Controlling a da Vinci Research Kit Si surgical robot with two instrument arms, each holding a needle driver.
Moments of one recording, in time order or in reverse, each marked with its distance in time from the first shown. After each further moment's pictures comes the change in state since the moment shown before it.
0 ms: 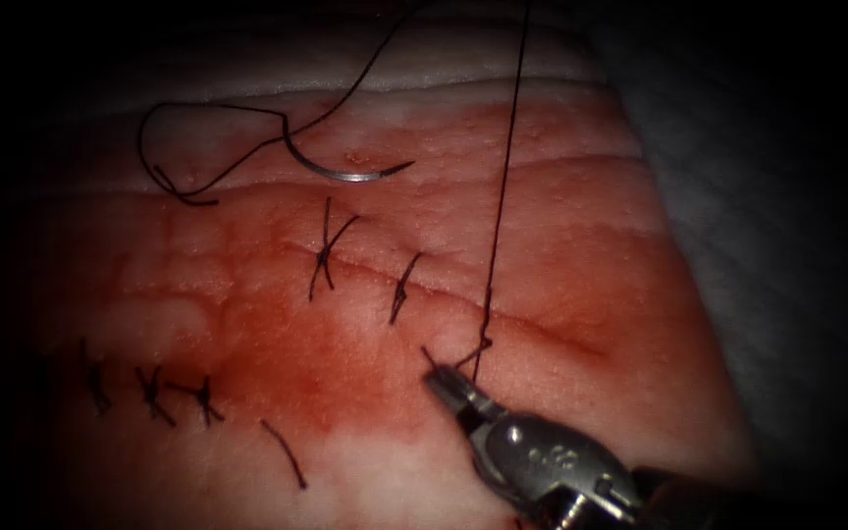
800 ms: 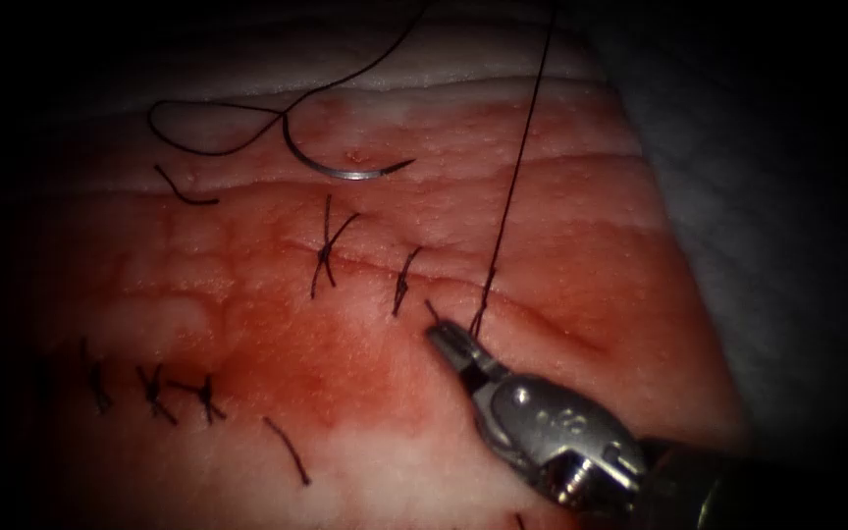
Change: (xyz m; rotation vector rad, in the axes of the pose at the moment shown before) right arm 0.002 0.001 0.001 0.026 0.072 0.023; left arm -0.002 -0.007 0.006 0.063 -0.003 -0.008
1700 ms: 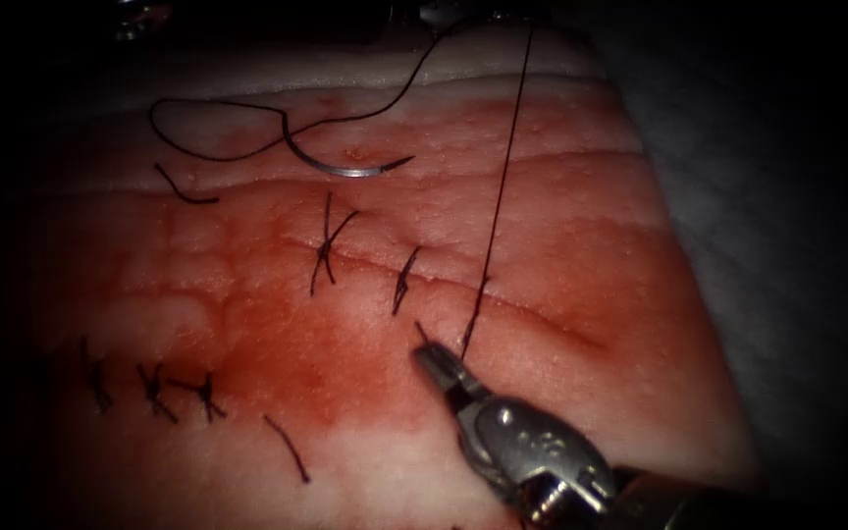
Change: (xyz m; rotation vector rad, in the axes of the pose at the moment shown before) right arm -0.004 -0.001 0.000 0.062 -0.066 0.085; left arm -0.011 0.004 0.000 -0.035 -0.032 -0.094
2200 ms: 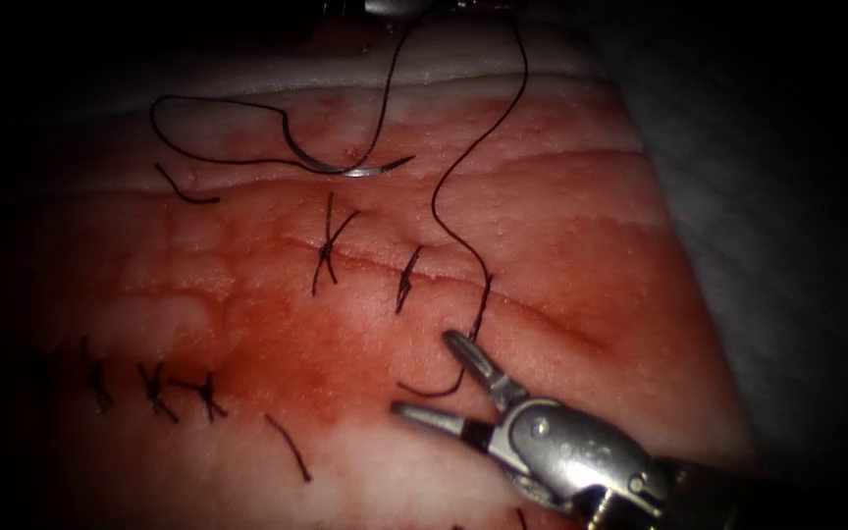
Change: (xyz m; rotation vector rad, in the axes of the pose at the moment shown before) right arm 0.005 0.003 -0.002 0.207 0.189 -0.209; left arm 0.013 0.008 -0.010 -0.123 0.110 0.007
